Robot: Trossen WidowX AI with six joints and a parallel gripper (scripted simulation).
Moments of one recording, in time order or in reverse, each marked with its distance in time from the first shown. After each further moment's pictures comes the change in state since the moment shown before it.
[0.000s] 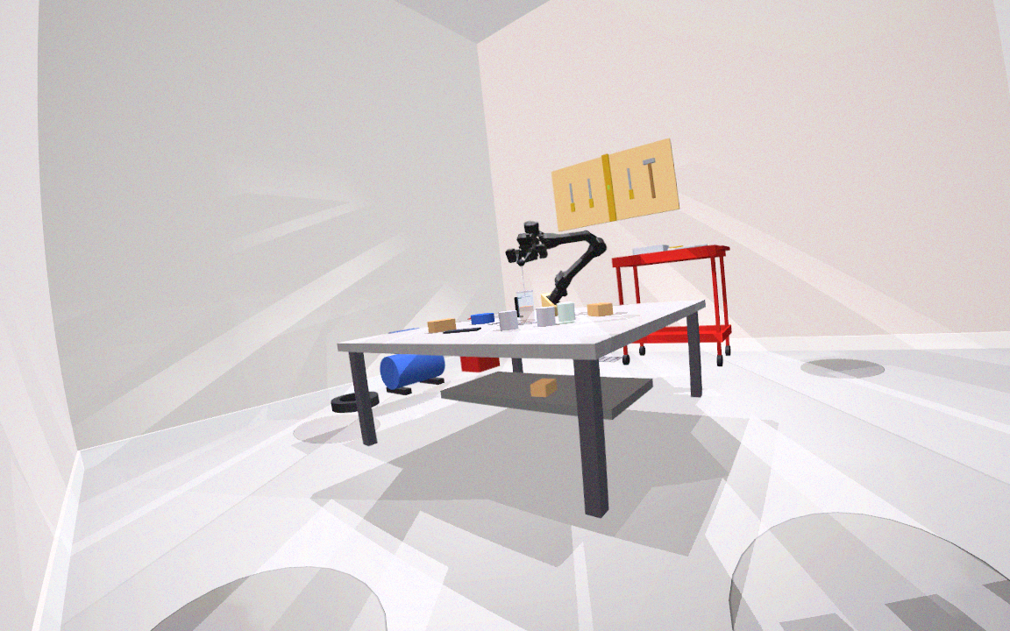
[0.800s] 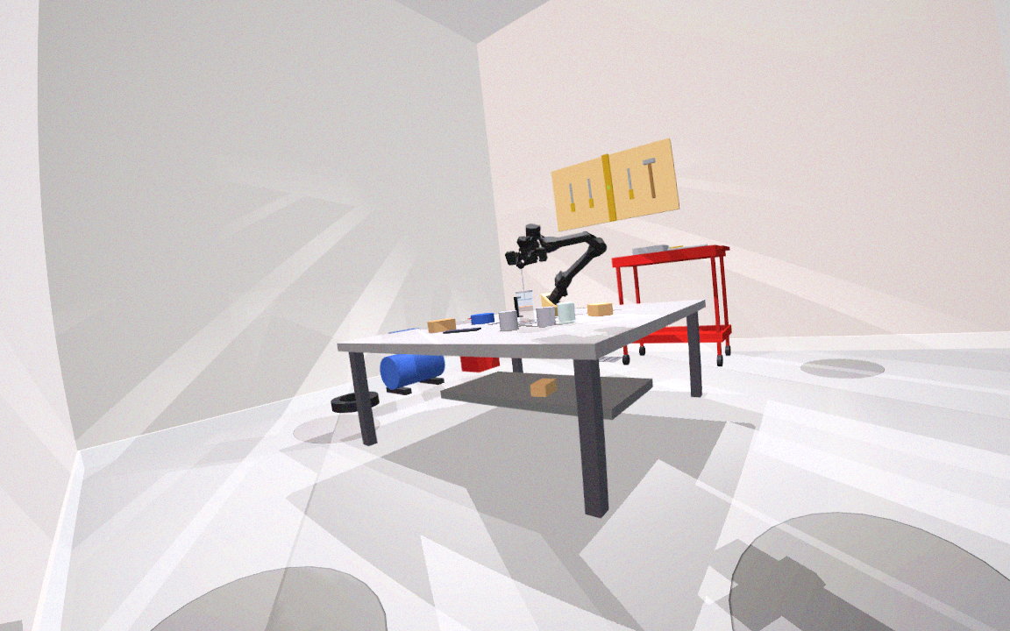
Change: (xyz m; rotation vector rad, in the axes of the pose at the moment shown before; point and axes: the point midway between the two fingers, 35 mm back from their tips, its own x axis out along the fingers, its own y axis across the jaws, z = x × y) arm 0.011 -0.002 -0.009 -0.018 -0.011 -0.005
